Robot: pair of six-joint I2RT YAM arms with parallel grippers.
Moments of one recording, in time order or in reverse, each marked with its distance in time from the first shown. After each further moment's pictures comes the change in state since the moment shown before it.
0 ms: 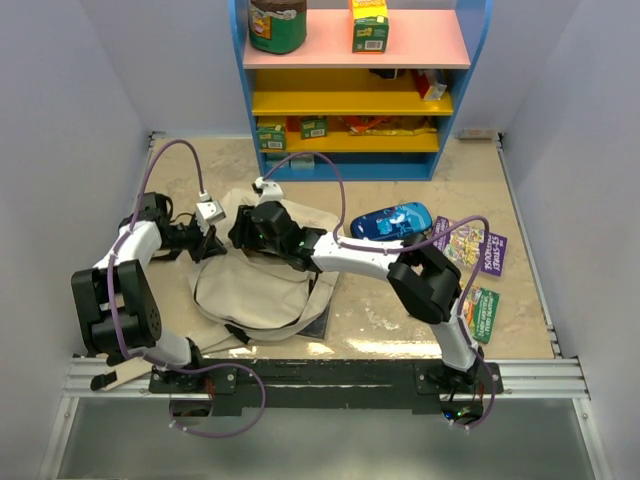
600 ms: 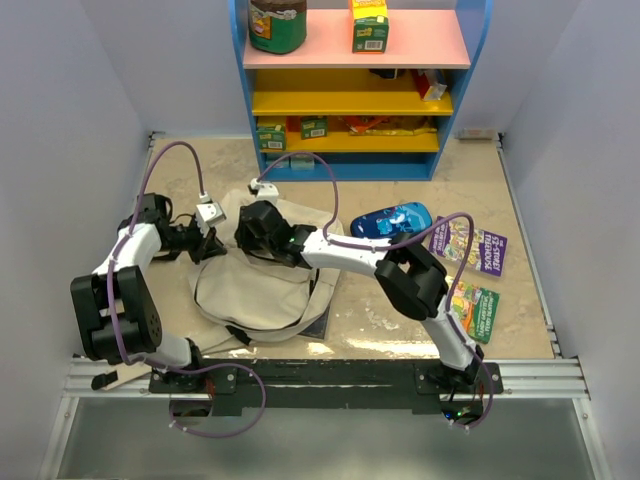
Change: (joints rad) left arm 0.000 -0.034 -0.014 -0.010 0.007 0.023; right arm 0.001 0.103 0.137 -0.152 0.079 -0.001
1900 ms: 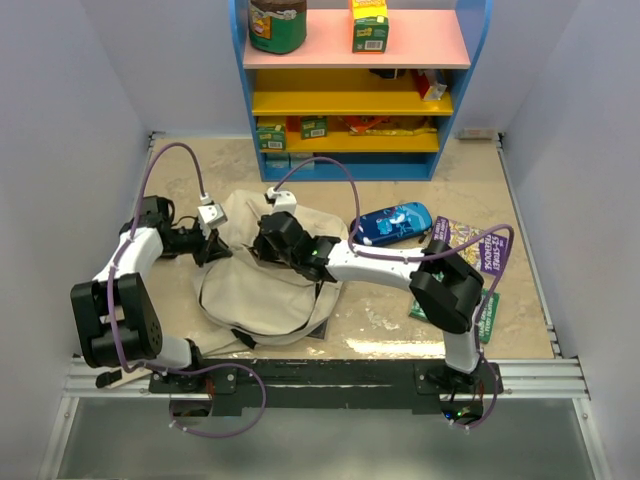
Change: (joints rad) left arm -0.010 -0.040 -0.030 0.000 0.042 -0.032; right arm 0.024 -0.230 -0.262 0.034 0.053 -0.038
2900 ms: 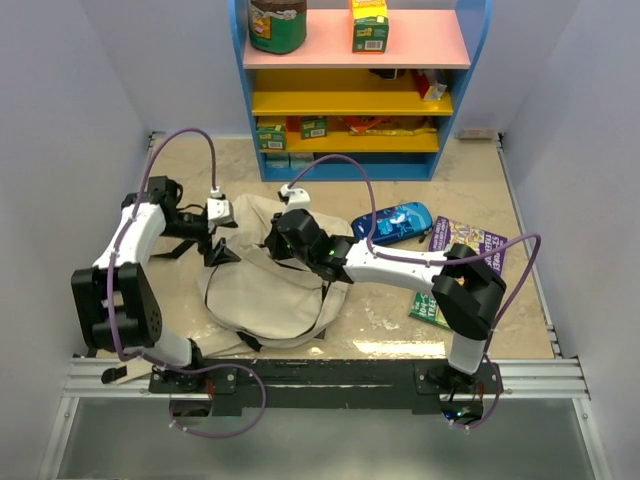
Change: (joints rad) left arm -0.083 0.041 0.205 -0.312 0.072 0.347; right arm -0.028 -0.136 -0.130 0.020 -0.047 -0.026
